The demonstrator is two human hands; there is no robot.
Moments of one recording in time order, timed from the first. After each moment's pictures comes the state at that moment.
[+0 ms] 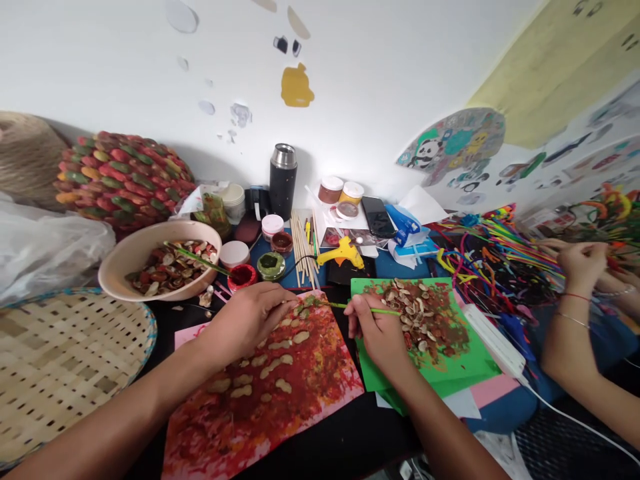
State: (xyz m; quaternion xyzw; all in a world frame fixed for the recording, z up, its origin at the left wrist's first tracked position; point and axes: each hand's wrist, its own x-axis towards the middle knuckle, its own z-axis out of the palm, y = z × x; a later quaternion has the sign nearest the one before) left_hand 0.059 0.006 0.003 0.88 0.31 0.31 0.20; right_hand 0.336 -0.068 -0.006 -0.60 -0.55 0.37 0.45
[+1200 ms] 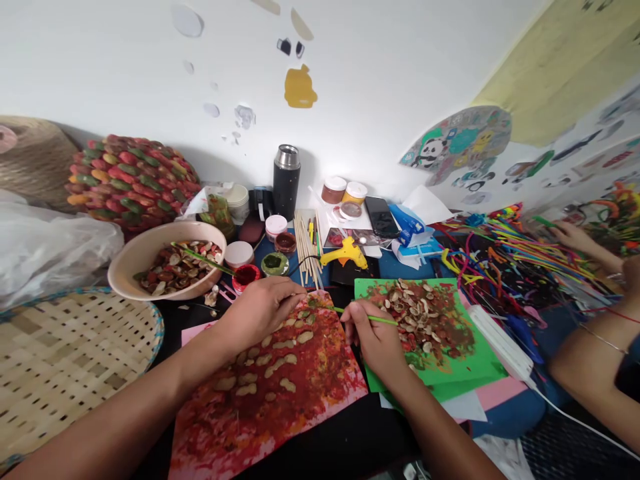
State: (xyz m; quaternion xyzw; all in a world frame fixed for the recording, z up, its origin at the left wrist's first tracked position) left_hand 0.069 0.019 -0.001 0.87 0.32 0.30 0.23; right_hand 0.322 -0.072 -0.002 -0.58 -0.57 0.38 0.44
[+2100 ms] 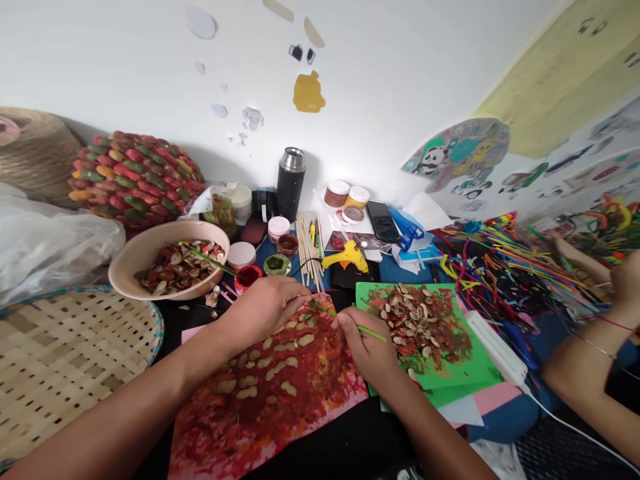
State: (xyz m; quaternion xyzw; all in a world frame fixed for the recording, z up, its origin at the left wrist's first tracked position) left_hand 0.070 0.026 0.008 0.88 0.30 0.28 0.24; right_hand 0.312 -0.072 0.008 -0.56 -0.71 0.24 0.37
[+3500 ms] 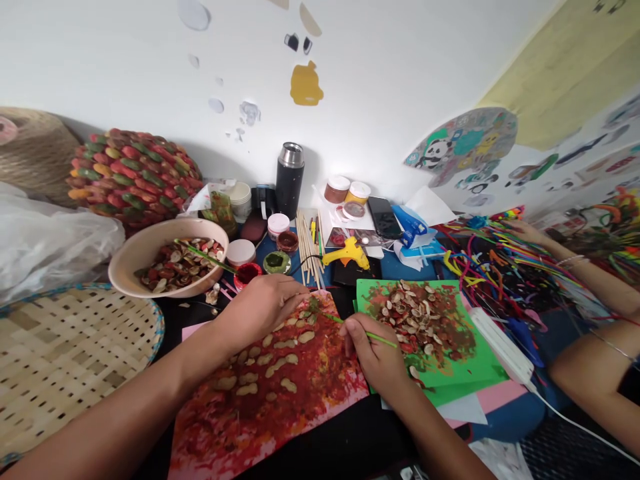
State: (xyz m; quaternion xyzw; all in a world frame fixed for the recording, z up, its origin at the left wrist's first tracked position) left_hand 0.068 0.023 0.007 0.89 0.30 0.28 0.23; right_hand 0.322 -0.089 -0.001 -0.56 -0.69 0.27 0.37
